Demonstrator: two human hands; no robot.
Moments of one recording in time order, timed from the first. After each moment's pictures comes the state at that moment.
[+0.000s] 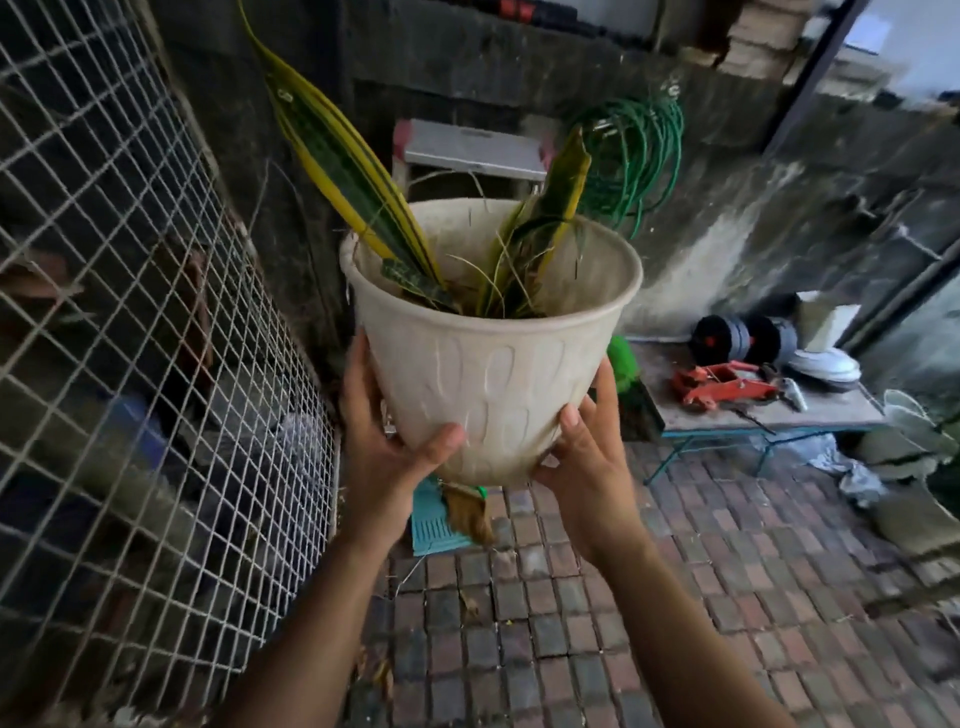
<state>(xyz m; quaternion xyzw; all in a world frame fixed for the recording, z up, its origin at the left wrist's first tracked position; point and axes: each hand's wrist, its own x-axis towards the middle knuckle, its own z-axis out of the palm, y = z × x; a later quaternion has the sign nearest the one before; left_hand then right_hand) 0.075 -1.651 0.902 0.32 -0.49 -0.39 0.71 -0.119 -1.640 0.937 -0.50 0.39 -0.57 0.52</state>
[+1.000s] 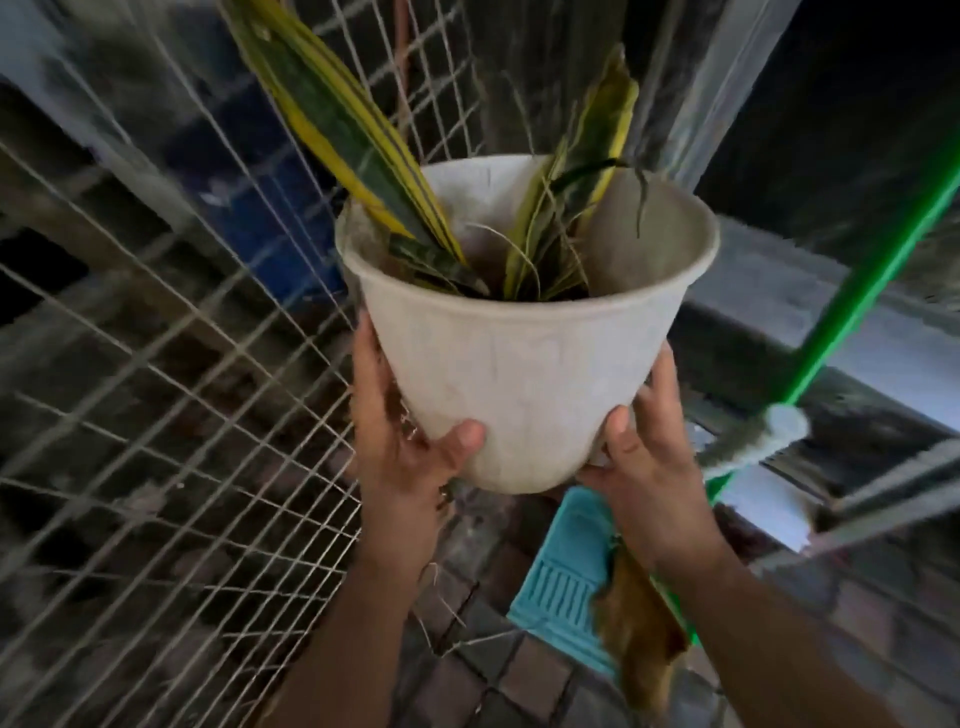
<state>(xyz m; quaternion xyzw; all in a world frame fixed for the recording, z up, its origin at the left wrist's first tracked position) 0.122 -1.983 0.428 0.53 -0.28 -0.20 0.78 -0.025 -2.108 0.419 -0.57 0.25 -0.31 0.72</state>
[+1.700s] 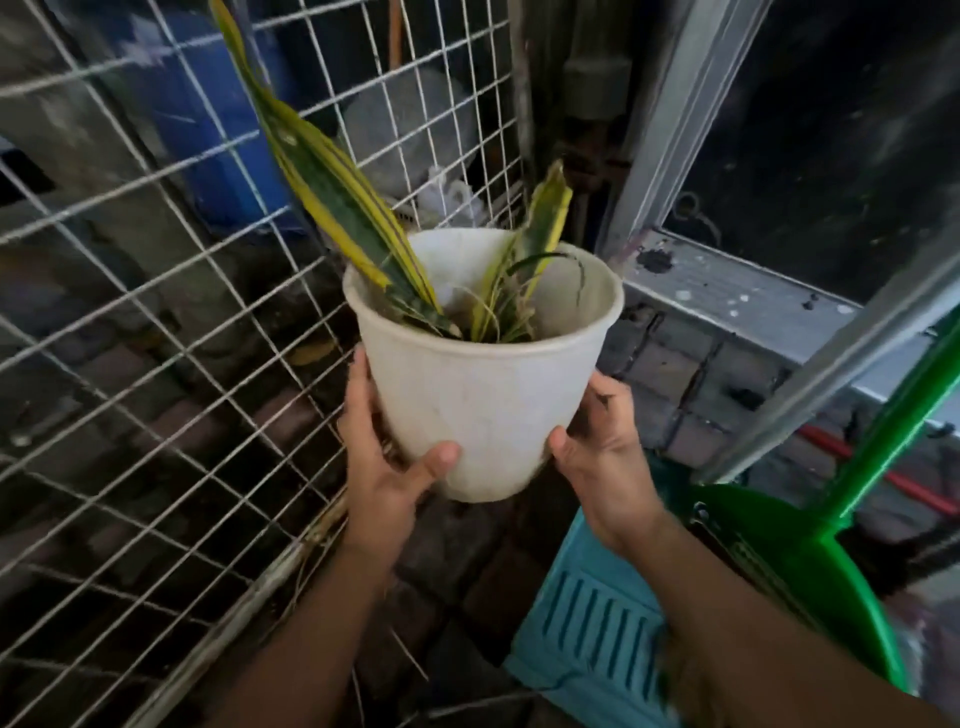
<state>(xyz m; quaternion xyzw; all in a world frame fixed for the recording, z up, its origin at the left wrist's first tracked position) 0.142 -1.967 0.029 0.60 -0.27 -0.12 0.74 -0.002 -2.124 0.029 -0.54 0.21 -0.33 0.74</state>
